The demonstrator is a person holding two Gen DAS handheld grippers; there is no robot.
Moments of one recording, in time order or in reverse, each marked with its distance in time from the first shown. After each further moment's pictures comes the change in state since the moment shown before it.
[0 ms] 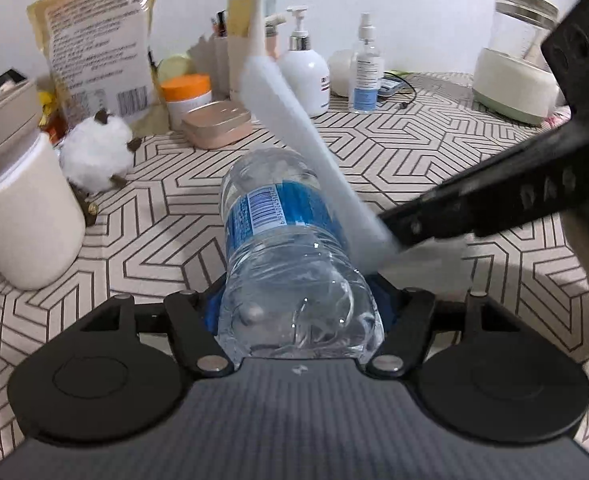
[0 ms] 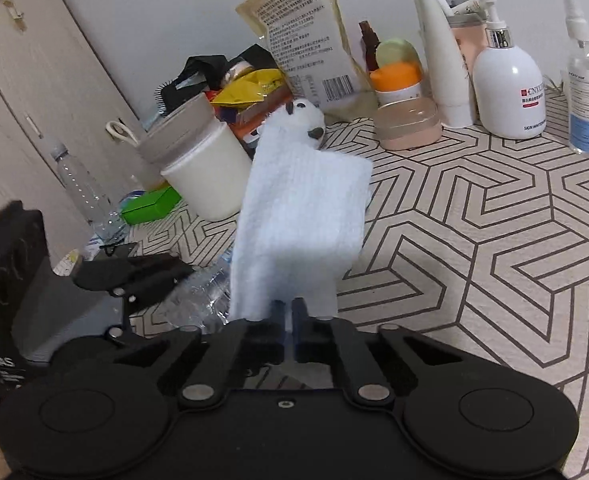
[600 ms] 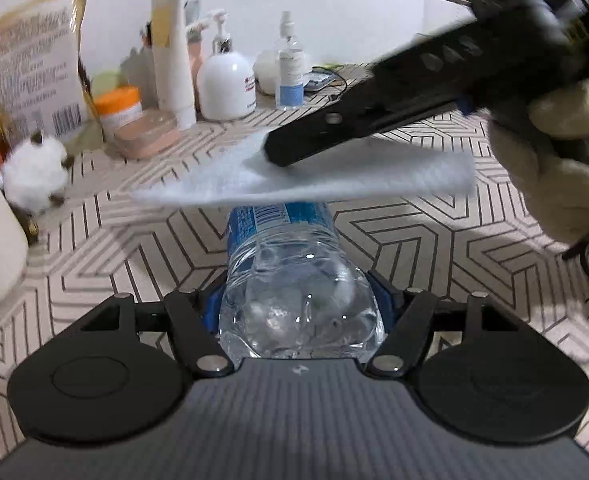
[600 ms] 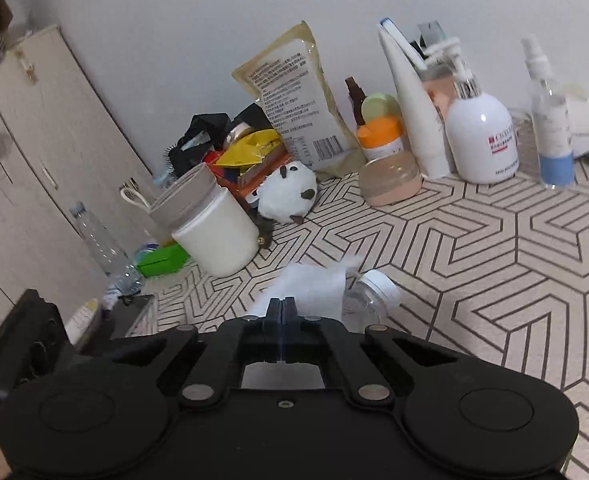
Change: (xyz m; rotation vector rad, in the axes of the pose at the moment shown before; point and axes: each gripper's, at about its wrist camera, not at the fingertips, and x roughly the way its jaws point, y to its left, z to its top) left arm -0.003 -0.021 -0.001 0.045 0.036 -0.144; right arm -0.037 -0.018 0.016 0.044 -0.133 0.041
